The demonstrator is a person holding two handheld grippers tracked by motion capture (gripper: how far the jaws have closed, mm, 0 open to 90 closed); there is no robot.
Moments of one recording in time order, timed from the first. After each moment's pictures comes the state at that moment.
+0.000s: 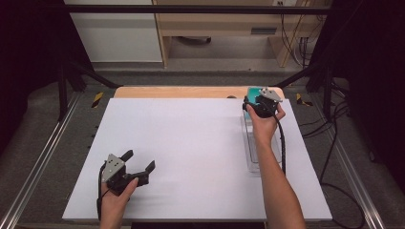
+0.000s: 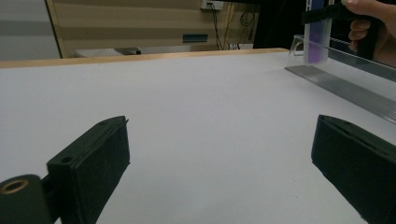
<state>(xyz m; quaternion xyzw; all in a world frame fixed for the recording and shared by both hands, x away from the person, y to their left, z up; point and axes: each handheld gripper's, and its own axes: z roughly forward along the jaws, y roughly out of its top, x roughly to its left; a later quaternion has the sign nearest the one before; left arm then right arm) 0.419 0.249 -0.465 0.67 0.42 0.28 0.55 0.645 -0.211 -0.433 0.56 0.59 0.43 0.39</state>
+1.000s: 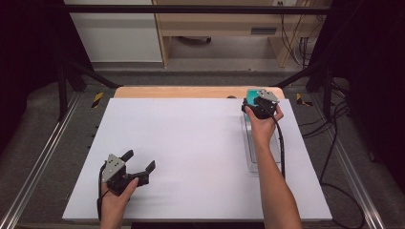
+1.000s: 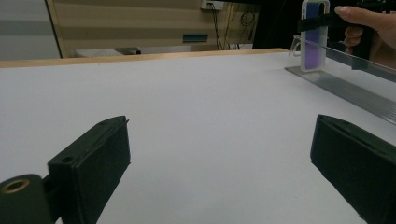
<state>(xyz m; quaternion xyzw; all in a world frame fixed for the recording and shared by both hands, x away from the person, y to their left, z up) 0.419 0.248 -0.465 0.67 0.42 0.28 0.55 0.649 -0.208 -0.444 0.56 0.60 0.41 0.39</state>
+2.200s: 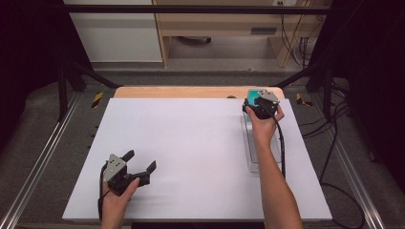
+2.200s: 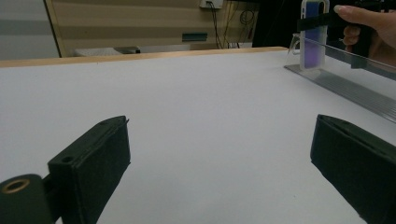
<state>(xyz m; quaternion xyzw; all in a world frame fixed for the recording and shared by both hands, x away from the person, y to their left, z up) 0.419 0.246 -0.466 0.67 0.42 0.28 0.55 0.651 -0.212 -0.446 0.56 0.60 0.40 0.40</state>
